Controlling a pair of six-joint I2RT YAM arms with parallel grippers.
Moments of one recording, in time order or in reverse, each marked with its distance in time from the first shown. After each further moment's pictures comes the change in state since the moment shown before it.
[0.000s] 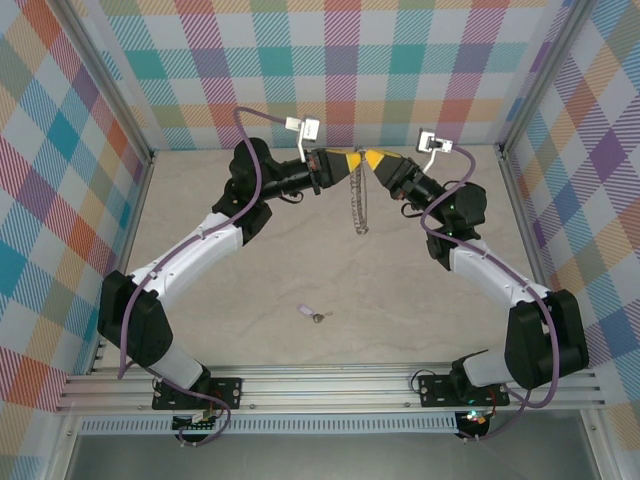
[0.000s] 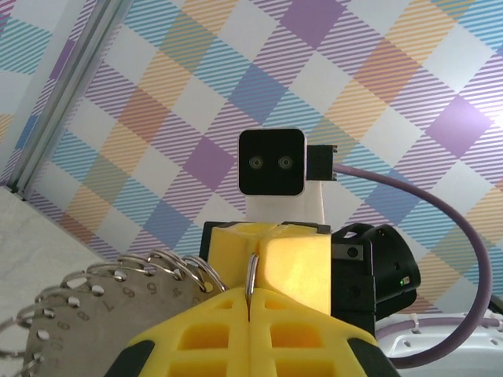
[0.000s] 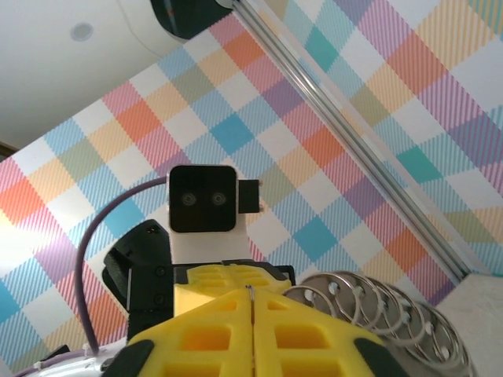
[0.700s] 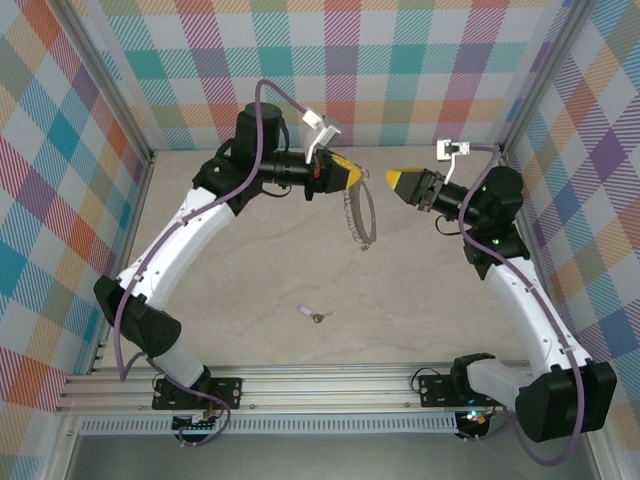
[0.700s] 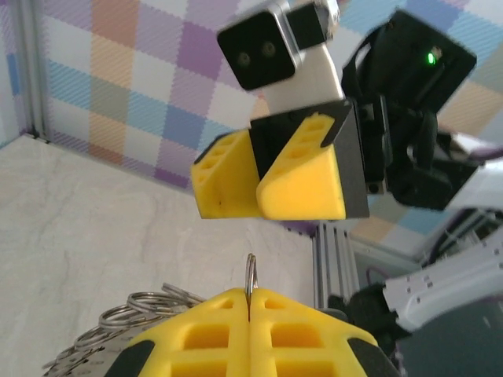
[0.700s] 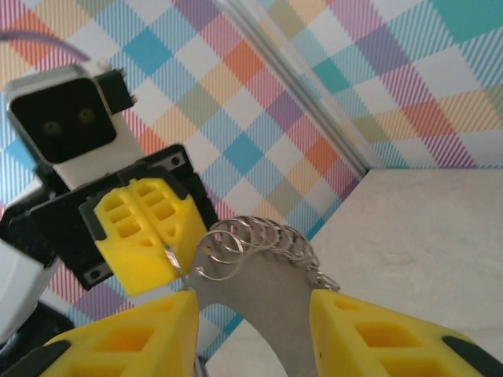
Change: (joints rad) left arm 0.007 0.081 0.479 -0.943 0.156 0.705; right arm -0.155 -0.275 0.099 -0.835 -0.214 -0.335
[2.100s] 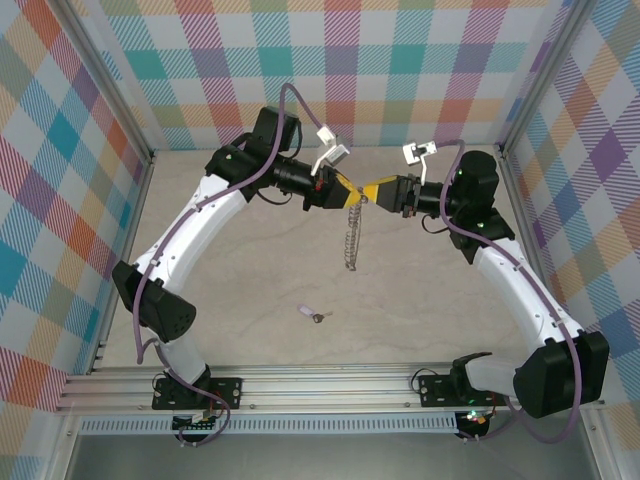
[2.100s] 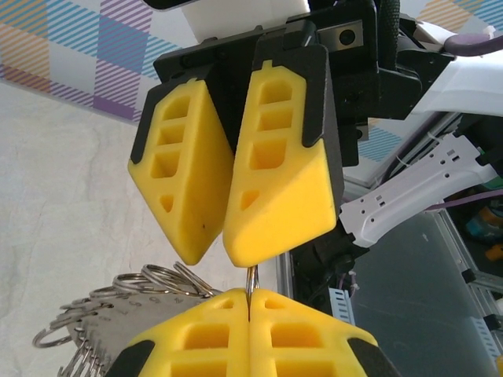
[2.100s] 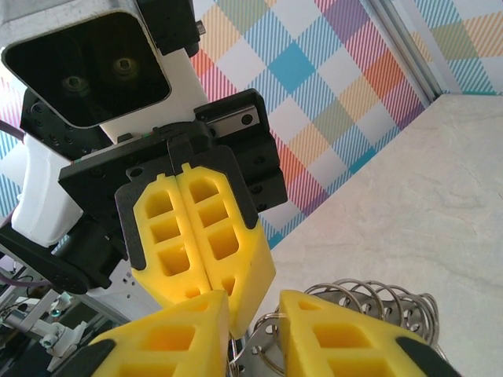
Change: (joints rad) left arm 0.006 0.111 0.125 -0.333 0.129 0.218; right arm 0.089 0.127 0.094 -0.131 -0.182 -0.142
